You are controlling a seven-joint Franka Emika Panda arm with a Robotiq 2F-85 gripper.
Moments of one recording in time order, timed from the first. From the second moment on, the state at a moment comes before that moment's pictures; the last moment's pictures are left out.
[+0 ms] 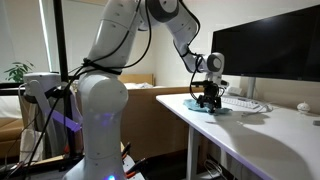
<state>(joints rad) 0.07 0.34 -0.01 -1.89 -0.06 1.95 0.28</state>
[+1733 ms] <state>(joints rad) 0.21 0.34 0.07 -1.87 -0.07 1.94 0.36</state>
